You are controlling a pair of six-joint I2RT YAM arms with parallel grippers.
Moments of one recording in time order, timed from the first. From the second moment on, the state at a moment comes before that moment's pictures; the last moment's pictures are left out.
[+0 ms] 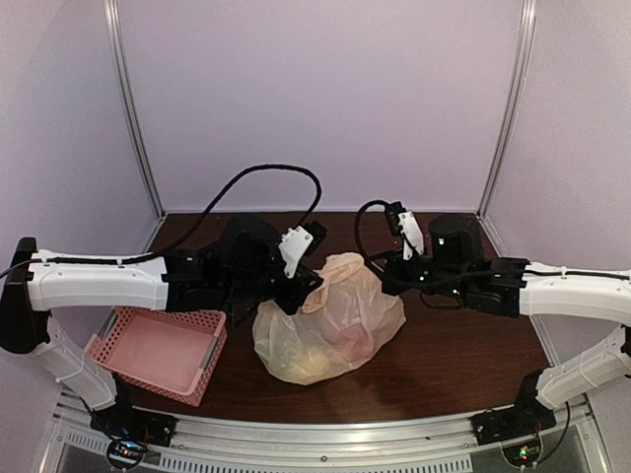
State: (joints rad) left arm -1.08 1.49 1.07 -0.10 -0.15 -0.11; right arm 0.89 1.24 0.84 0.04 0.09 0.37
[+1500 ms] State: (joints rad) left arm -0.98 1.20 0.75 0.07 -0.14 -0.32; right arm 0.79 1.08 0.59 0.04 0.25 0.61
